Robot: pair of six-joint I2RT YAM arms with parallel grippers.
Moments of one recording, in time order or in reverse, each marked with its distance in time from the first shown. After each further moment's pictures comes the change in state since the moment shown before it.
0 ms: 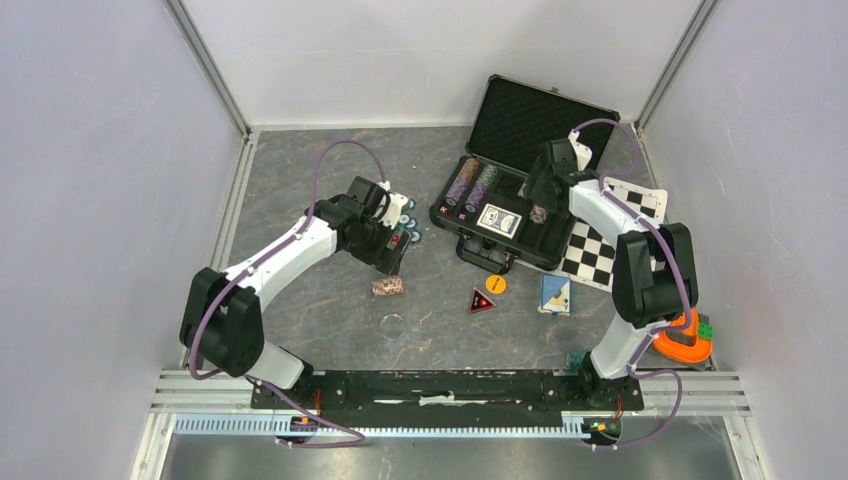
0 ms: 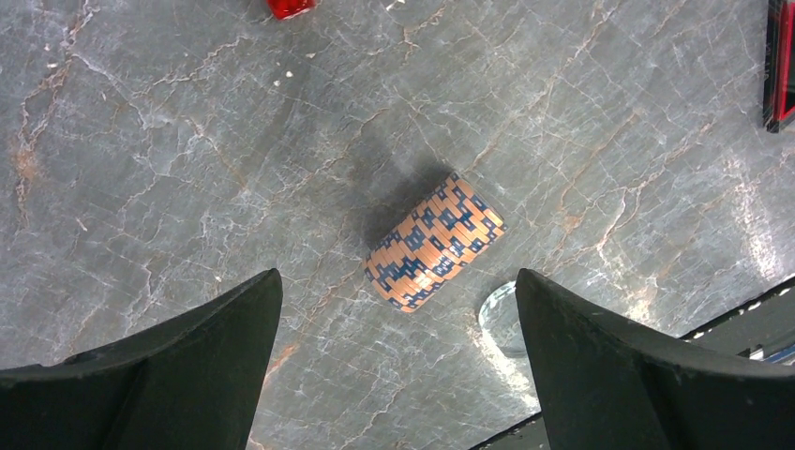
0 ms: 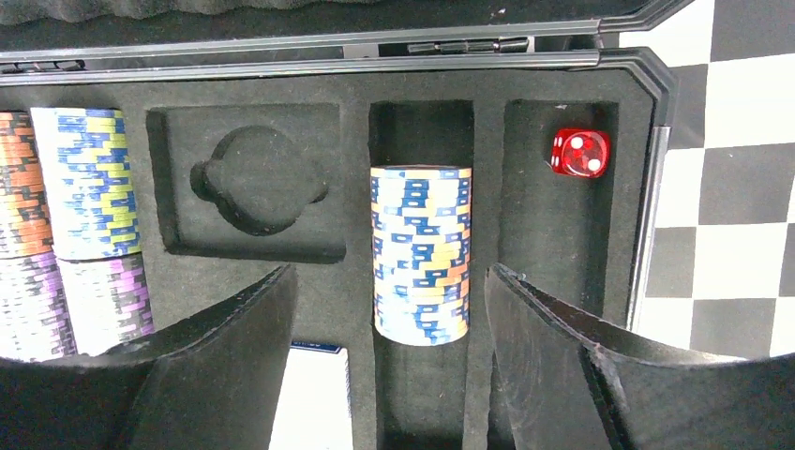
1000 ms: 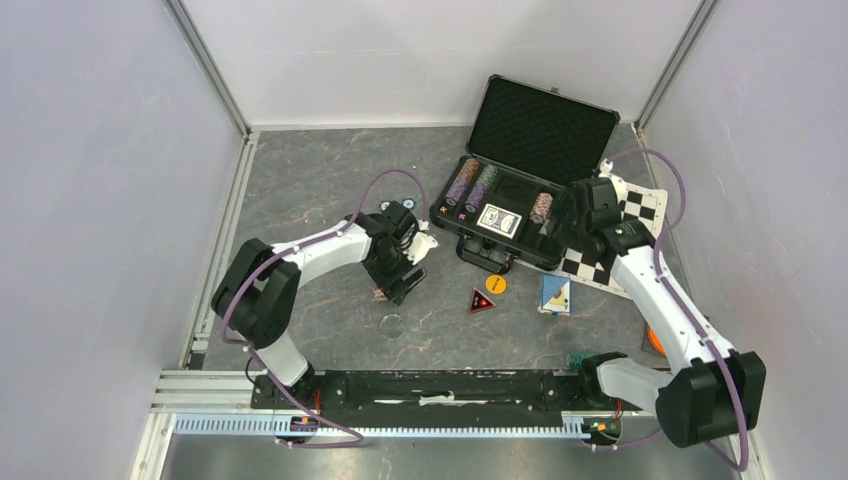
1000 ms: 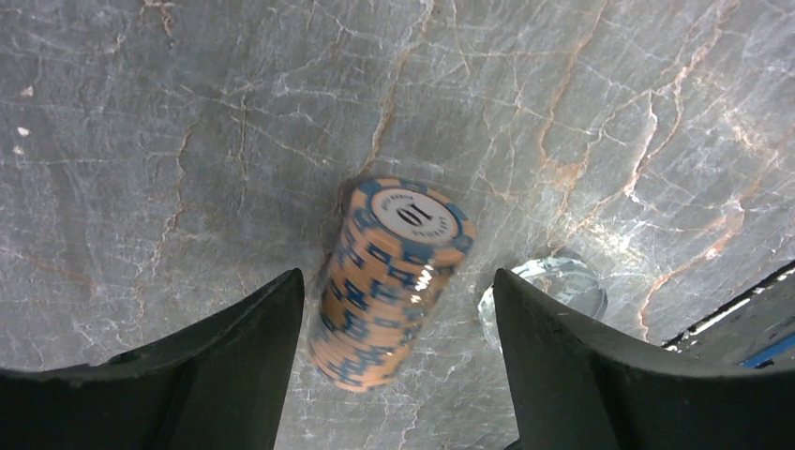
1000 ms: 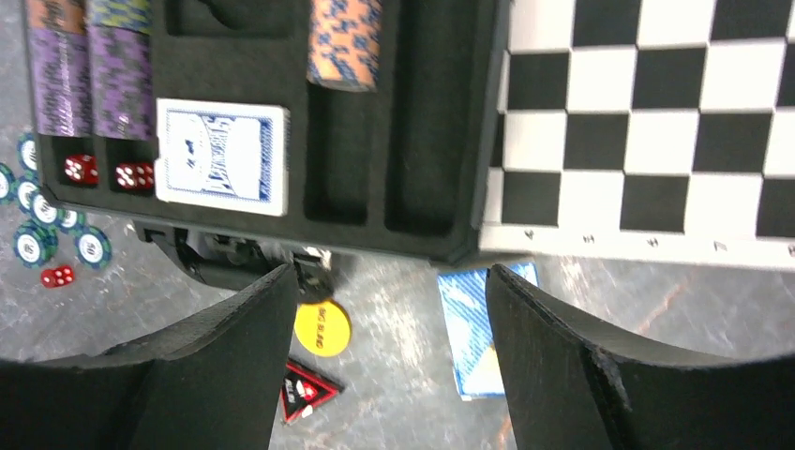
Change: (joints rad) left arm -0.131 0.183 -0.043 -0.006 0.048 0.255; right arm 0.013 -0.581 -0.286 -0.196 -0.068 -0.055
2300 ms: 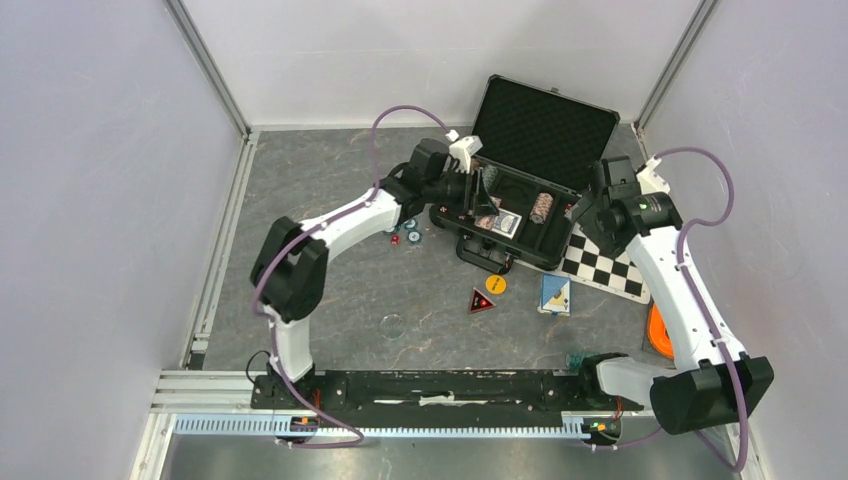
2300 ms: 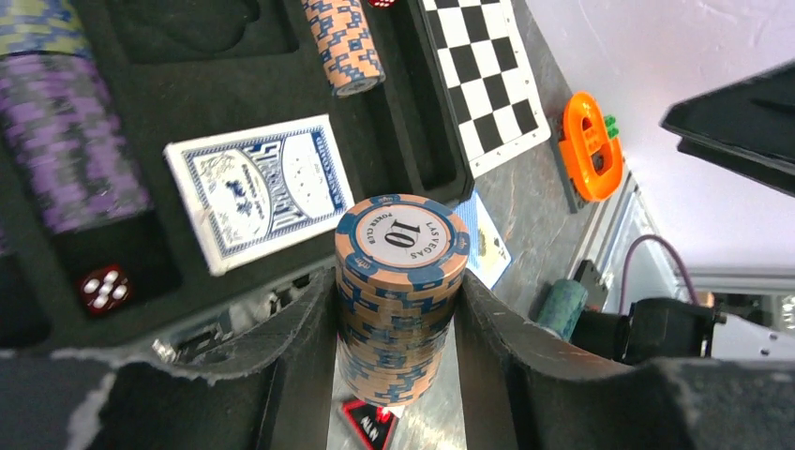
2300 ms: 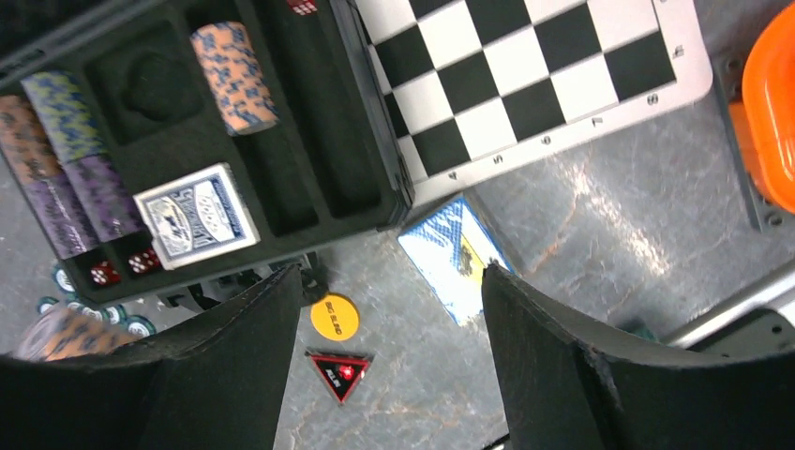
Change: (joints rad) left arm -0.040 0.209 0.415 0.645 0.346 -0.742; right arm -0.051 0.027 0.272 -0.492 0.154 0.360
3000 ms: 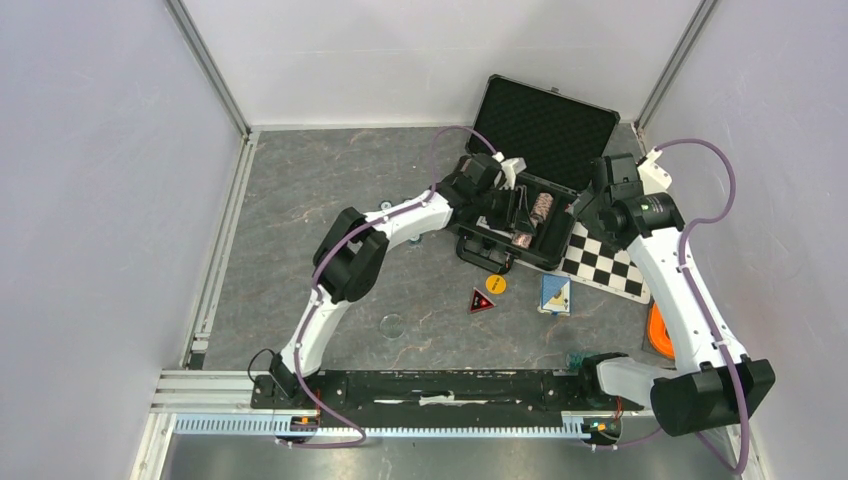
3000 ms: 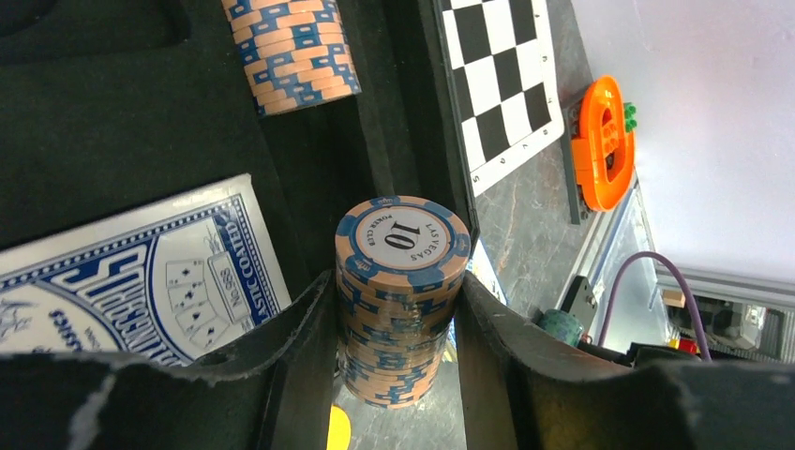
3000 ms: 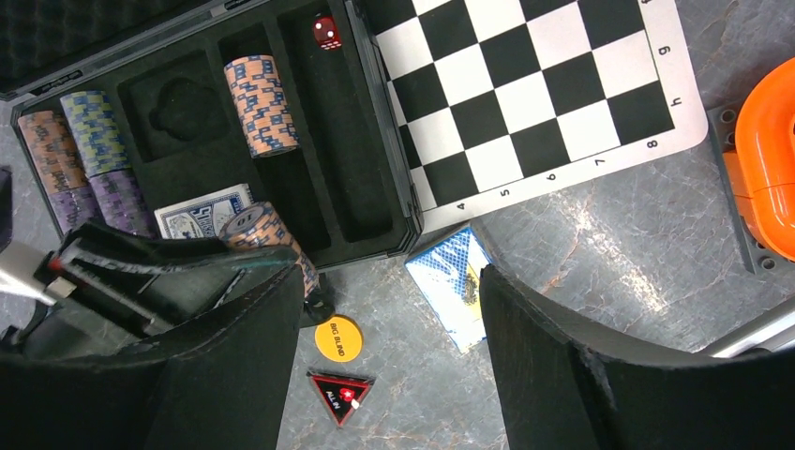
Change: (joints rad) left arm -0.116 0.404 0.364 -0.068 0.013 -0.143; right arm 0.000 -0.012 0.018 0.077 0.041 -0.078
